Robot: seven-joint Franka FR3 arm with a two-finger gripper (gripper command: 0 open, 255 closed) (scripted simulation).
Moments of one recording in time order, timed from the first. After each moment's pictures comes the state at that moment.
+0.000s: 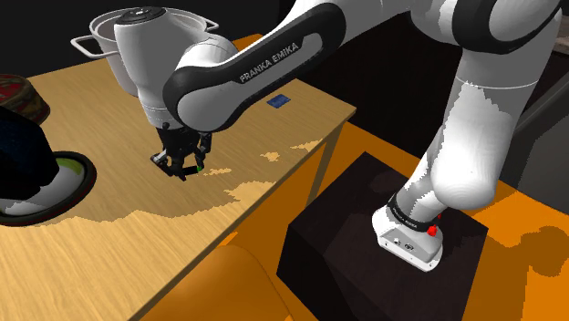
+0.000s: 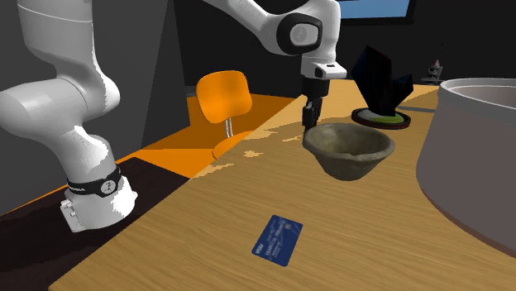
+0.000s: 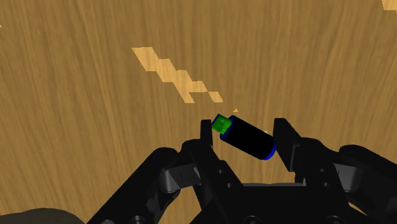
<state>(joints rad) 0.28 0.32 0.49 -1.84 -0.18 2.12 0.76</state>
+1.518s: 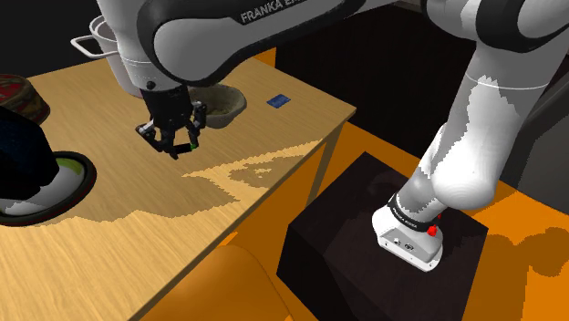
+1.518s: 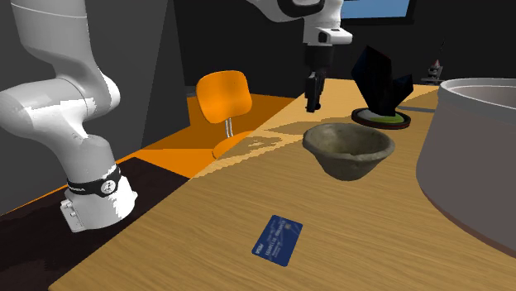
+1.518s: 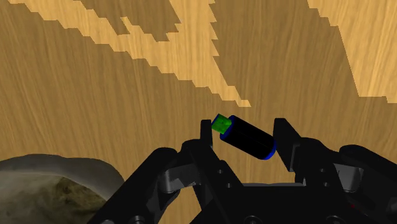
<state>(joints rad) 0.27 0.25 0.50 -1.73 -0.13 1.94 0.73</state>
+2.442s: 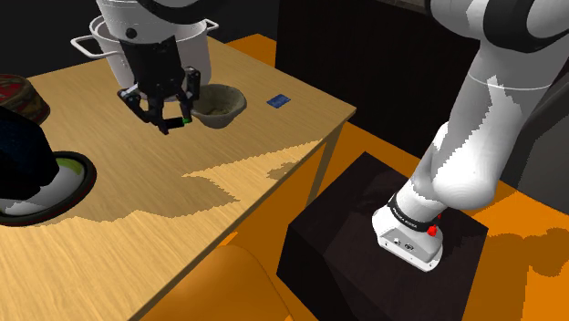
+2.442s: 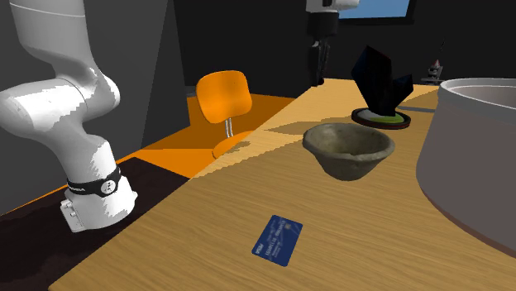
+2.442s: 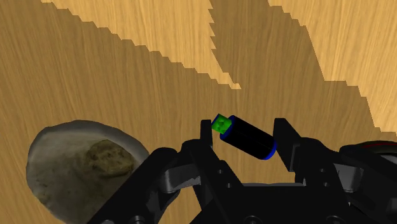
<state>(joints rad) 0.27 0.23 0.51 -1.56 -0.12 1.76 0.72</state>
